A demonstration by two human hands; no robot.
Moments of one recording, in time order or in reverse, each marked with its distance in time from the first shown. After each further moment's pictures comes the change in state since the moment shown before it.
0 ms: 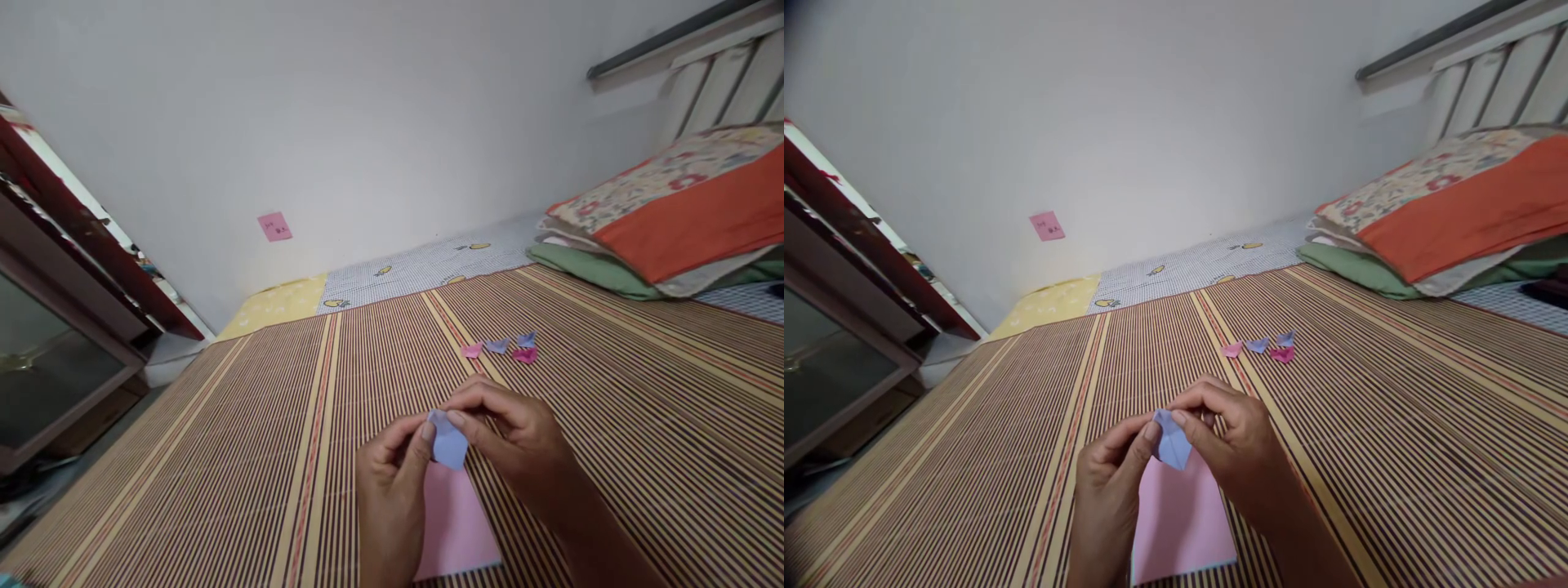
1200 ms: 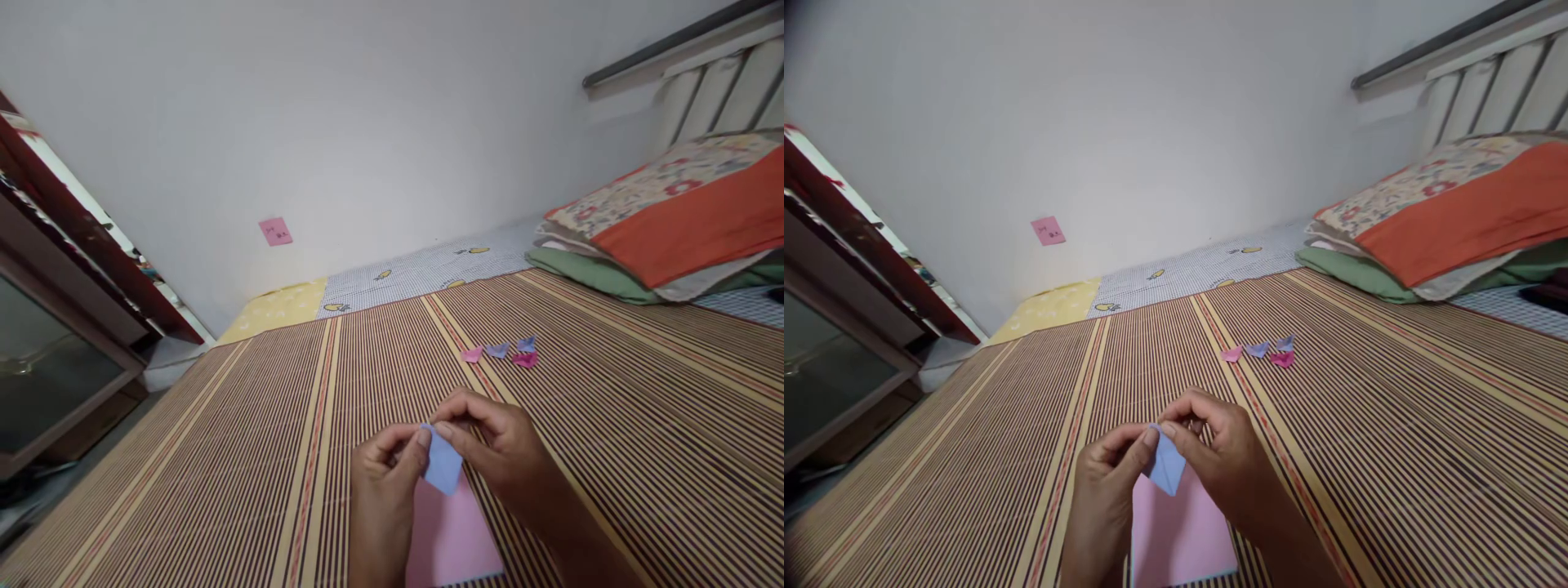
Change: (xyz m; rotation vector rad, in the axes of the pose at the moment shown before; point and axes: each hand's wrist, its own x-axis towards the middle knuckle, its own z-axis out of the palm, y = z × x) left_hand 0.008 -0.007 -0.008 -0.060 0.038 -0.104; right_hand 0.001 -0.001 0.010 0.082 -0.040 0.156
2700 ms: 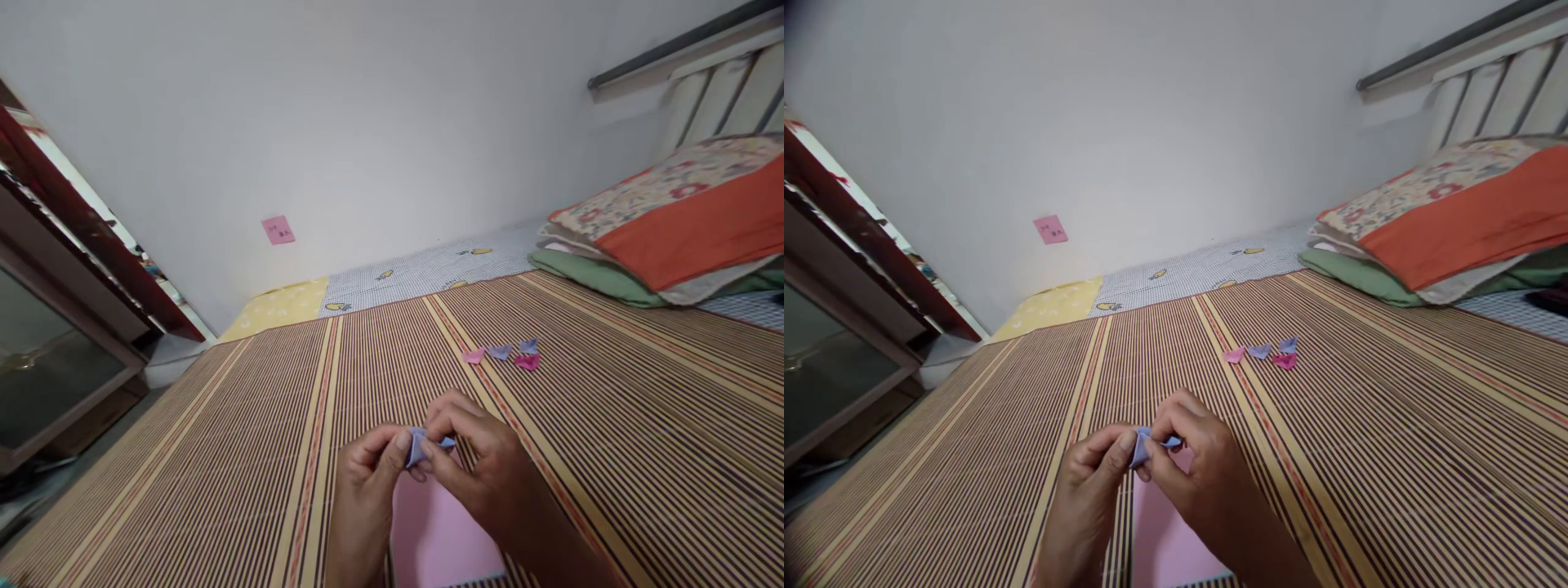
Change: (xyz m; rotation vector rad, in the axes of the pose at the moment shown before) left_hand 0.000 0.012 -0.019 0.018 -0.183 0.136; right_hand -0.004 -0.006 0.024 -0.160 0.011 -0.219
